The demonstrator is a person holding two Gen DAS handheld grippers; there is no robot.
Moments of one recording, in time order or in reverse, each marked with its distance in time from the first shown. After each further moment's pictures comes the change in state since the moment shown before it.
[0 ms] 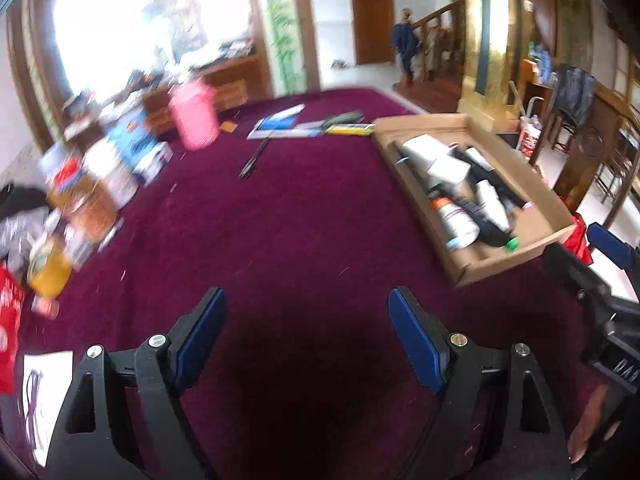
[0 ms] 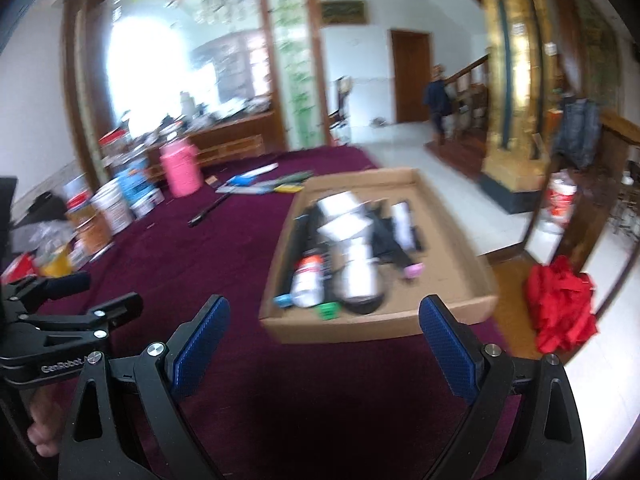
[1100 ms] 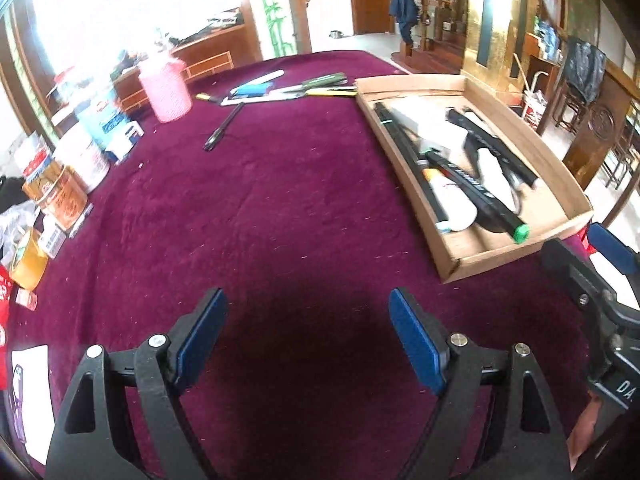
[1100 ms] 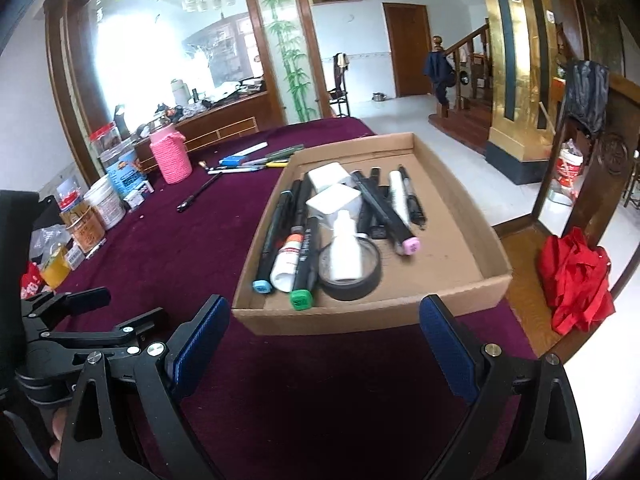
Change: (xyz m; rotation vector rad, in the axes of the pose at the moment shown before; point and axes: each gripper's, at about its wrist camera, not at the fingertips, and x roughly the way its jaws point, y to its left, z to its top) left arm 0.042 -0.059 0.008 0.056 0.095 0.003; right arm 0.026 -0.035 -0.010 0.071 0.050 -0.008
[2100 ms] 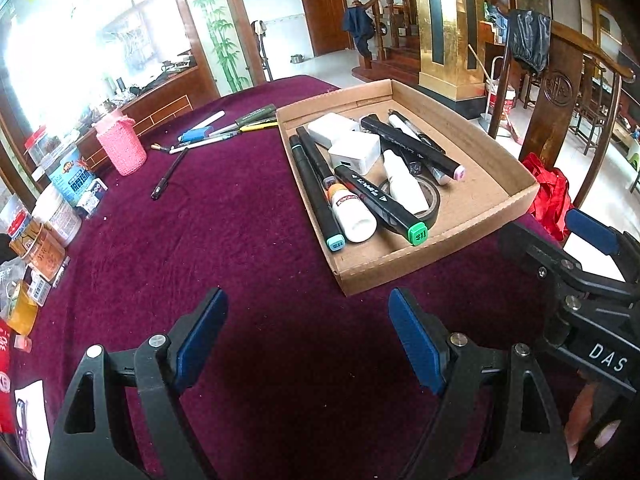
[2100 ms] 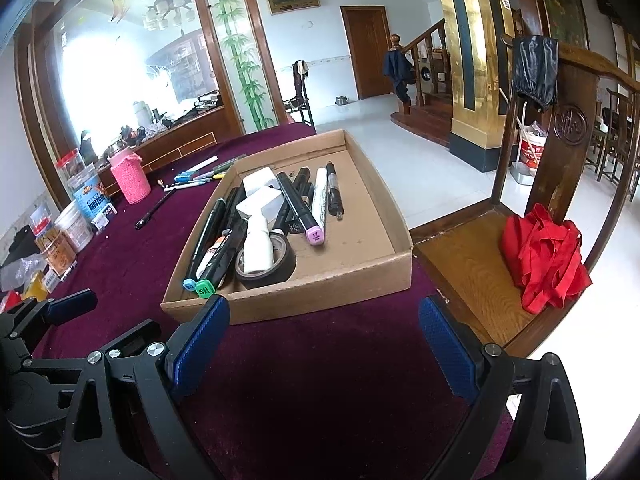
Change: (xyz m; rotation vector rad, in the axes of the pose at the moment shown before) left arm -0.015 -0.067 -0.005 0.140 -0.103 -0.037; right arm -0.016 -0.057 -0.012 0.103 -0.022 -0.080
